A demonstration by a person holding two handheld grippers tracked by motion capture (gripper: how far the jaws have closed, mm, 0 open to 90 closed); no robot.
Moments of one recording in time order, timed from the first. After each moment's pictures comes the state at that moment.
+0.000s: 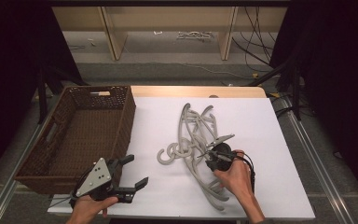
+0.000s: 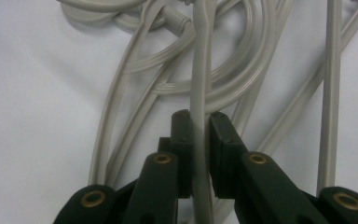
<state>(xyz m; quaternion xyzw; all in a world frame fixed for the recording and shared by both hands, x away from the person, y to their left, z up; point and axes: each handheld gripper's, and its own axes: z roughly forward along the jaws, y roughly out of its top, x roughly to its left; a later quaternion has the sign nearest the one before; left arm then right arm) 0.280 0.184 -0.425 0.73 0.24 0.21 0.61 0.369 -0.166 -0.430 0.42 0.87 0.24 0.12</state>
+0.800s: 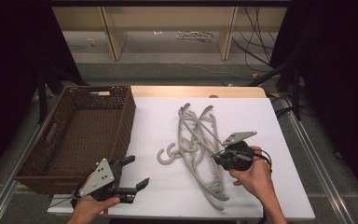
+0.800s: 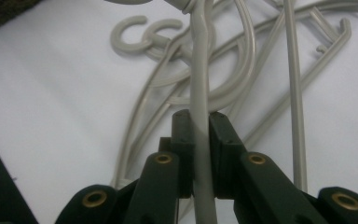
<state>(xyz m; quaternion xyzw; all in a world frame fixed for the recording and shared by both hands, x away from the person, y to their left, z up) 0.281 0.181 -0.428 0.74 0.24 0.21 0.59 0.347 -0.197 -0.386 0.37 0.87 0.31 0.12</state>
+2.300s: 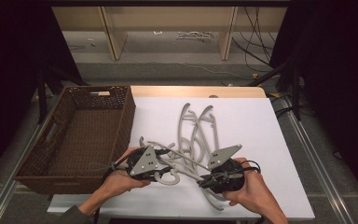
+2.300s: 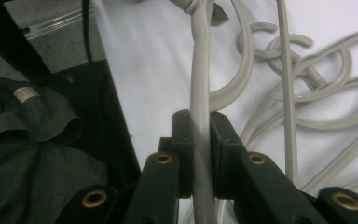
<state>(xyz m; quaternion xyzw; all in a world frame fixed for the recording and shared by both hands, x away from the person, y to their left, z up) 0.342 0.106 -0.427 0.85 0.07 0.21 0.47 0.304 -0.162 -0.368 0.20 0.92 0.32 0.03</state>
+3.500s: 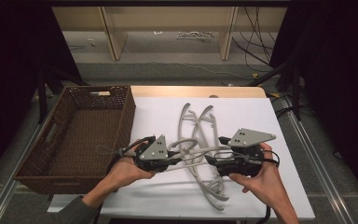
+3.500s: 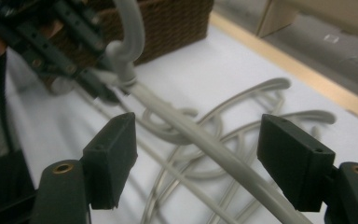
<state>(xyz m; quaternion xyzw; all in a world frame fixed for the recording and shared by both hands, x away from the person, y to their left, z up) 0.351 0.088 -0.381 0.88 0.09 0.14 0.45 0.318 -0.195 -0.334 0.29 0.83 0.44 0.19</state>
